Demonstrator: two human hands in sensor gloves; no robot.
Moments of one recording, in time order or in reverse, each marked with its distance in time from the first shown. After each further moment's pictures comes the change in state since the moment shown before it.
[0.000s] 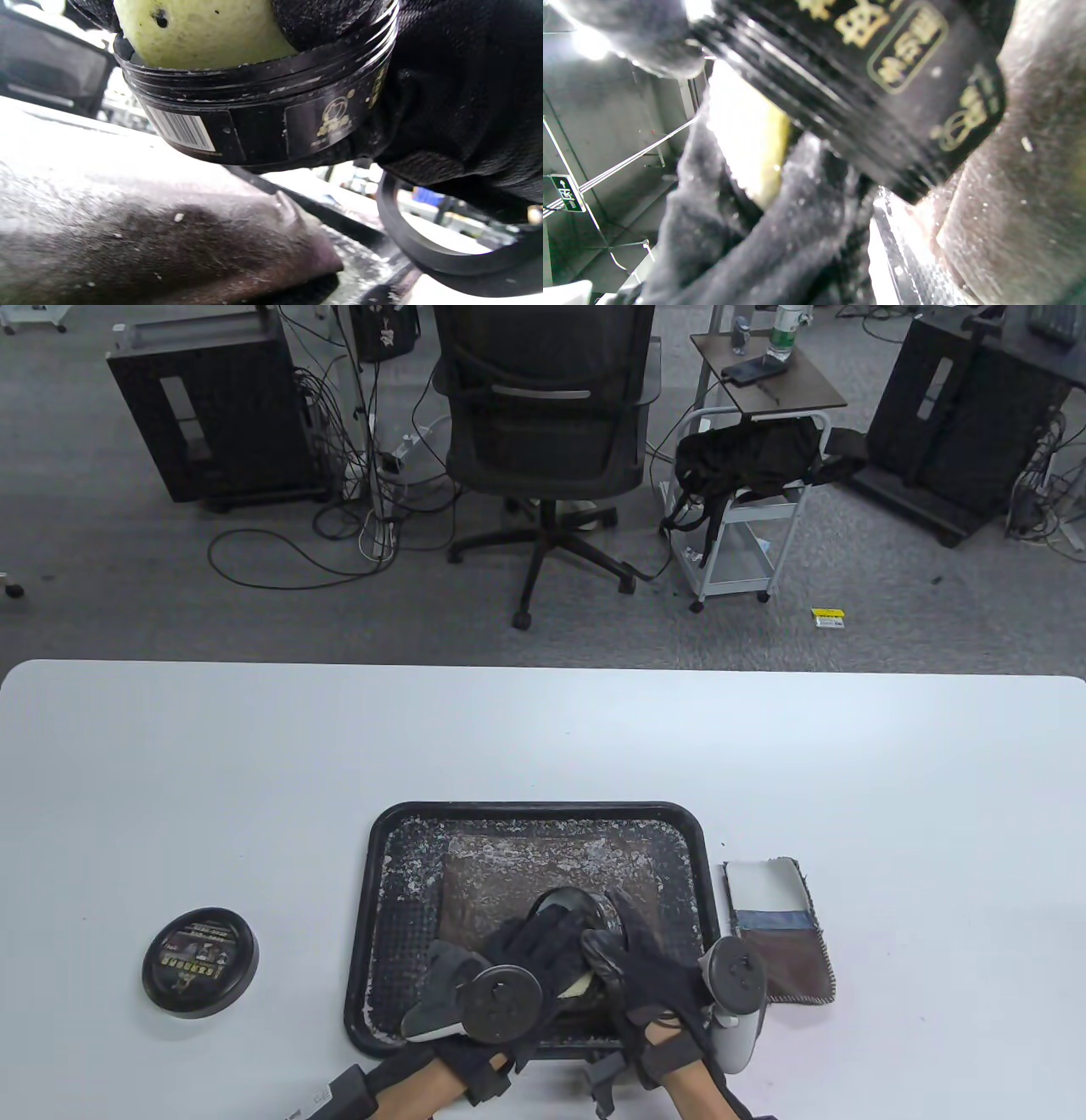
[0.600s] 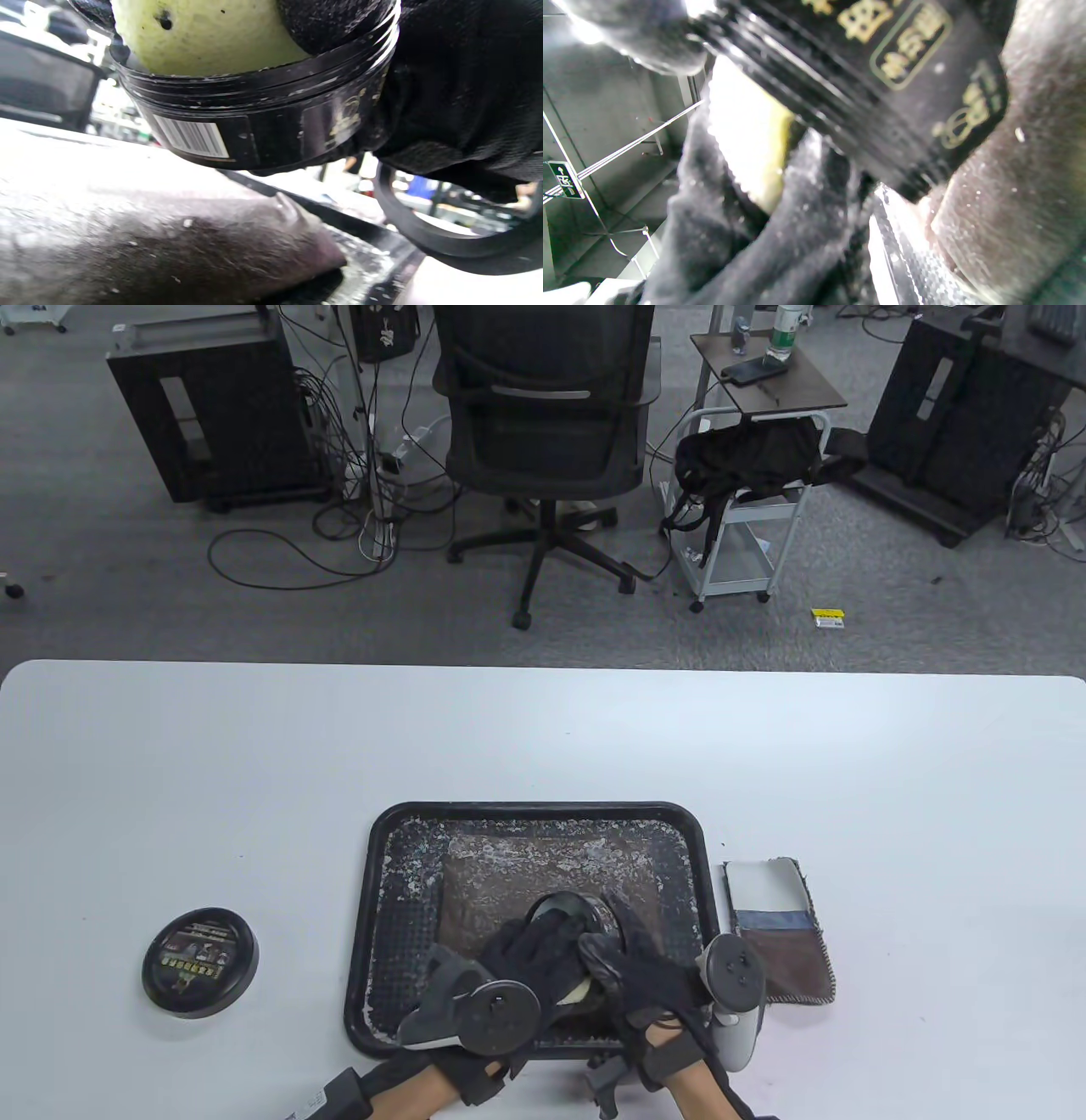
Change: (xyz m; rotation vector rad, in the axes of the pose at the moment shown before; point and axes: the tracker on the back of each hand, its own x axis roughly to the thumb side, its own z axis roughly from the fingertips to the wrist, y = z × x) left_hand 0.001 0.001 0.006 0.017 -0.045 -0.037; right_hand 0.003 0.002 0.000 0.049 0.005 0.012
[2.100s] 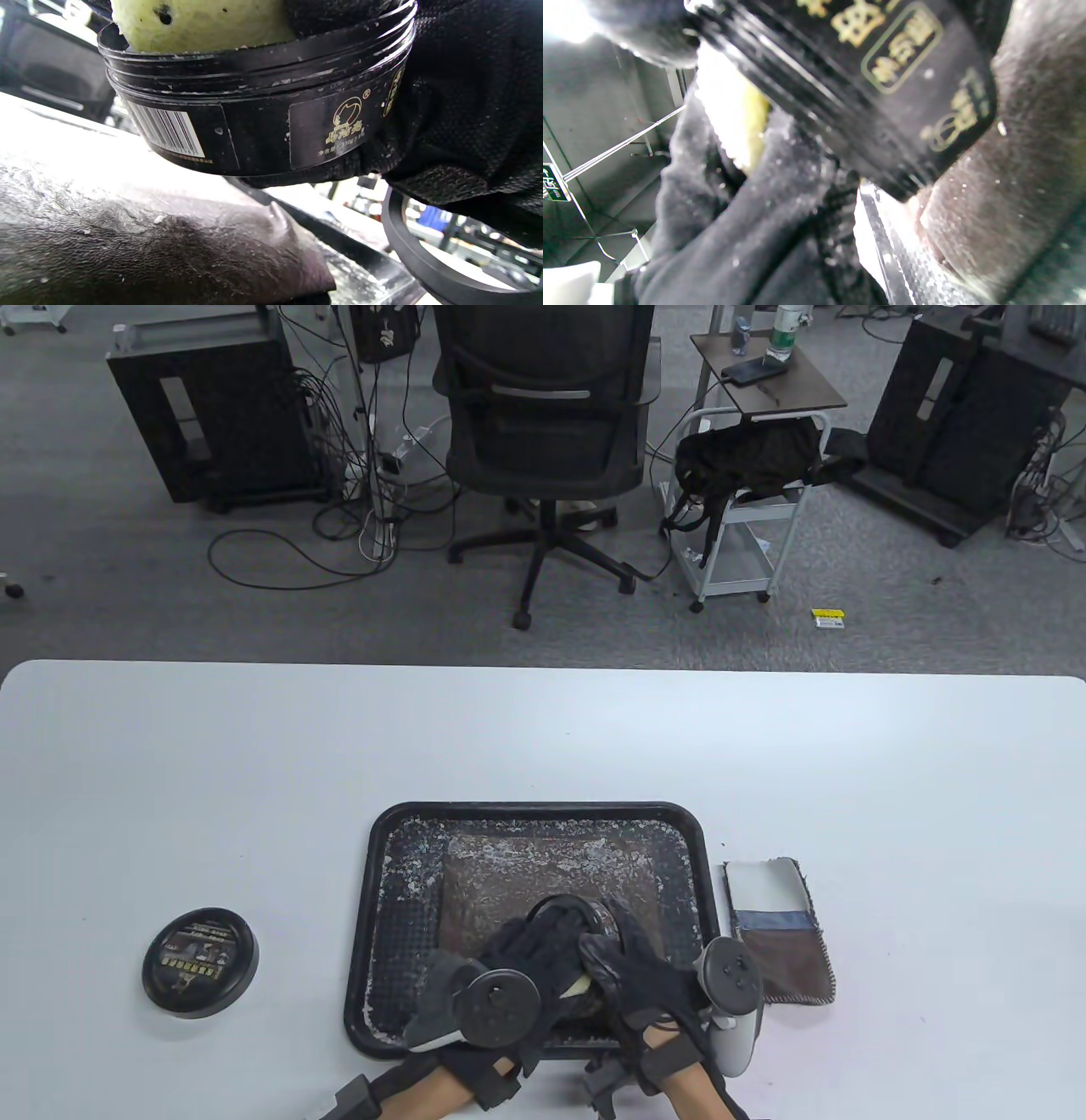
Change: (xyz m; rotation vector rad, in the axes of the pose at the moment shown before) left_hand -0.003 -0.002 -0.002 0.018 0.051 0.121; right_hand 0.000 0.002 0.003 -0.005 0.030 0.012
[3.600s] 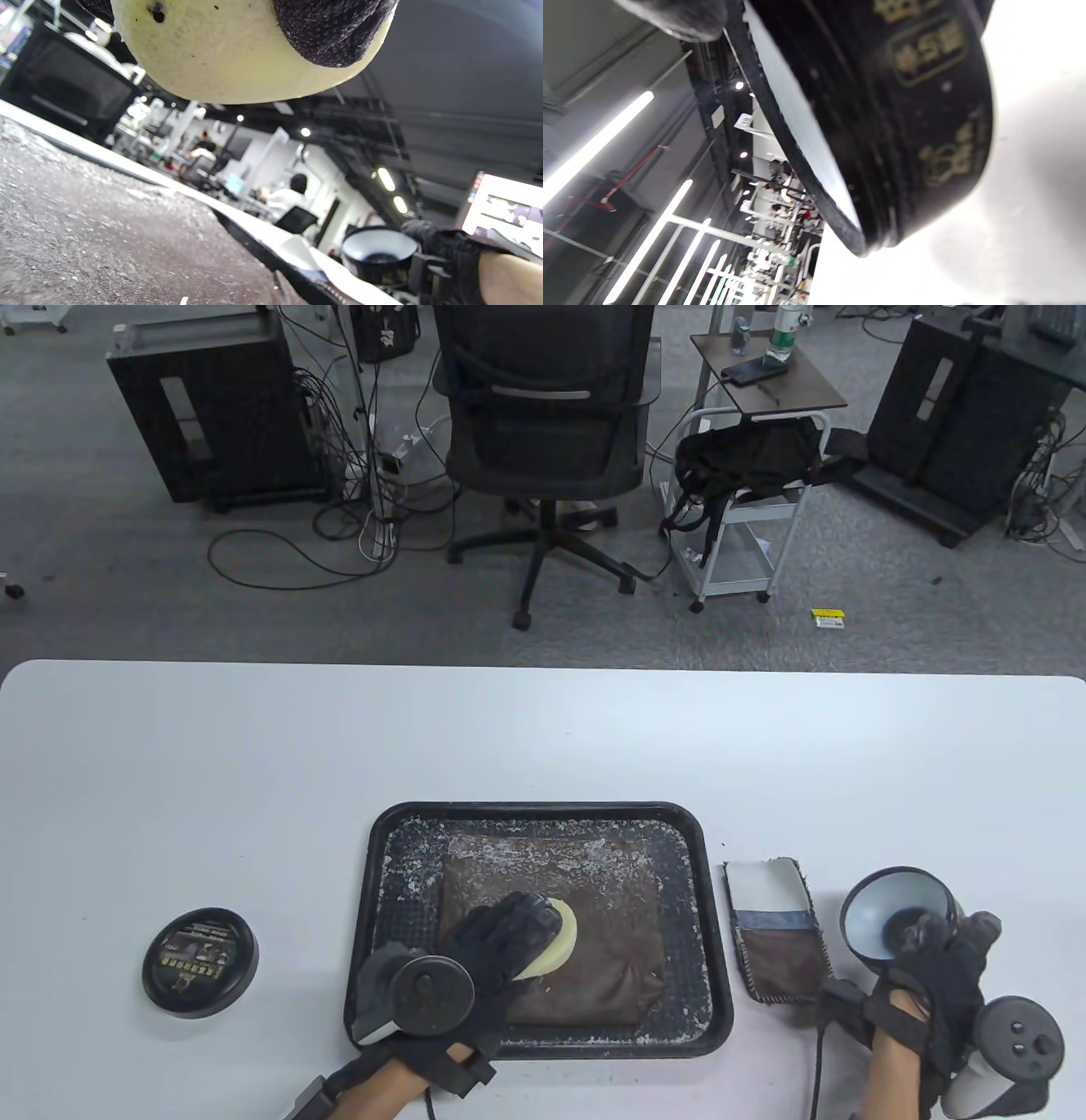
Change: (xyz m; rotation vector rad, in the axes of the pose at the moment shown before) left_hand -0.031 0.028 0.019 0.149 0.025 0.135; right_hand 0.016 -0.249 0.077 -1.141 0.050 0.279
